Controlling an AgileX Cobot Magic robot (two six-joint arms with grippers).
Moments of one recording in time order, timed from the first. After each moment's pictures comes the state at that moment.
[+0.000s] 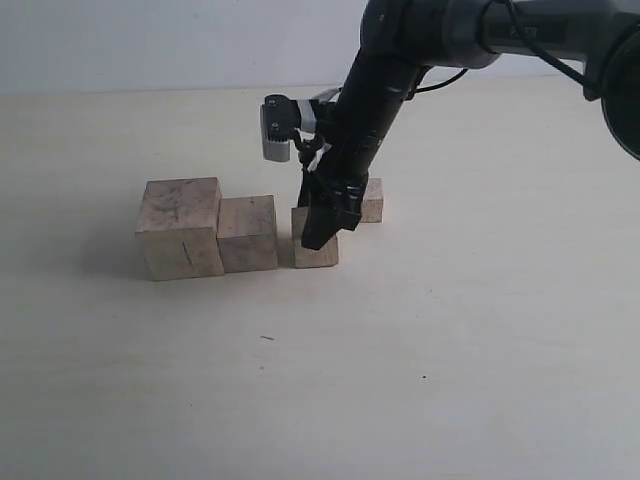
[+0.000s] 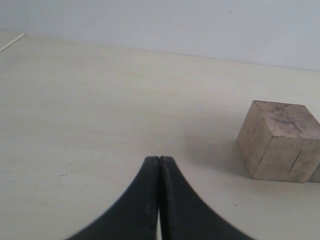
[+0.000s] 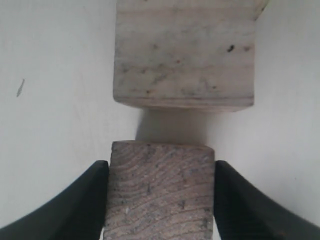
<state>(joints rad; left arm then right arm) 0.02 0.01 0.00 -0.07 0.37 -0.04 0.61 2.34 -1.84 0.48 1.18 -1.35</state>
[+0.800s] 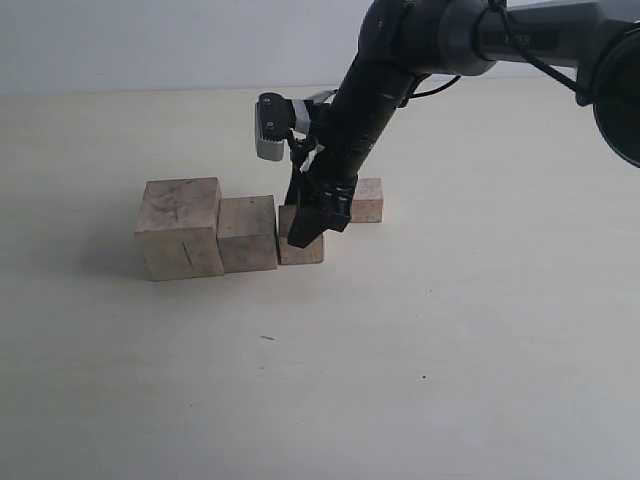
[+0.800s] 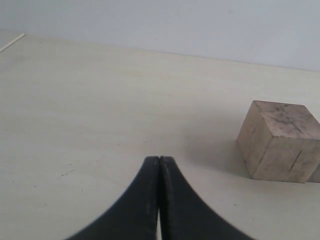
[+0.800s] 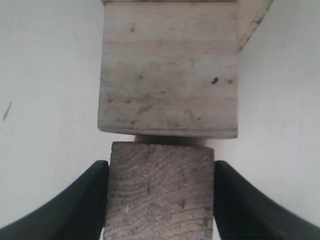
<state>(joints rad) 0.02 0.01 0.00 -0.07 0.37 -0.04 0.61 2.36 -1.84 0.55 1.13 -1.40</state>
